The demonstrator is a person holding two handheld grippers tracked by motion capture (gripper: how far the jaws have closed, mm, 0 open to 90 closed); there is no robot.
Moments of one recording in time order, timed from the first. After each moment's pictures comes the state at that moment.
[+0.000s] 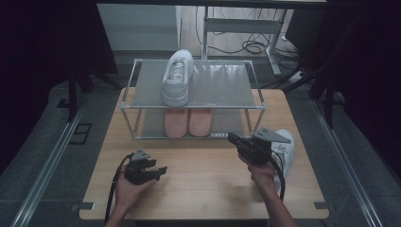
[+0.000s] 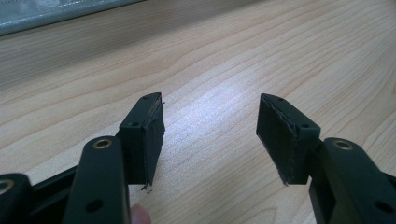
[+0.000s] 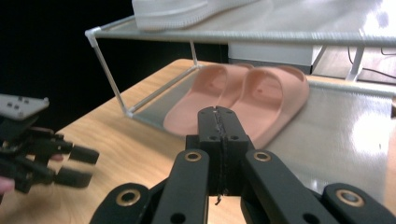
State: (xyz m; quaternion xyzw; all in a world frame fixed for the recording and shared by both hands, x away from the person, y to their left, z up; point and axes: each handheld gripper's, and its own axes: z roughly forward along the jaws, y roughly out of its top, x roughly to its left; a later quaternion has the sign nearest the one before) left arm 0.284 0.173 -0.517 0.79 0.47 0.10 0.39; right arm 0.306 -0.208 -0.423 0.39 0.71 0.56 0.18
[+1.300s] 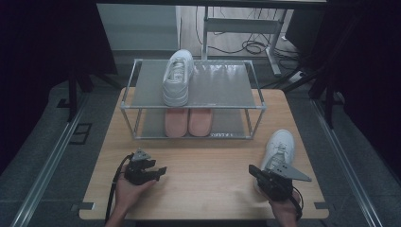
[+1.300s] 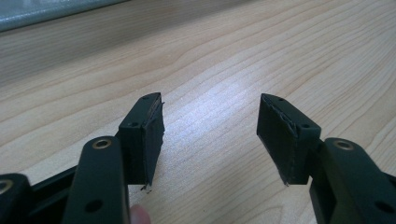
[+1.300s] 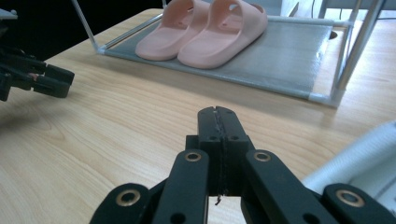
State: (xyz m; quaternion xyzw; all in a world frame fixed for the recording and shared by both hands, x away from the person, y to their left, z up) left arm 0.283 0.174 -0.518 0.79 0.47 0.10 0.38; right arm 0.229 -0.263 -0.469 0.43 0.73 0.49 0.20
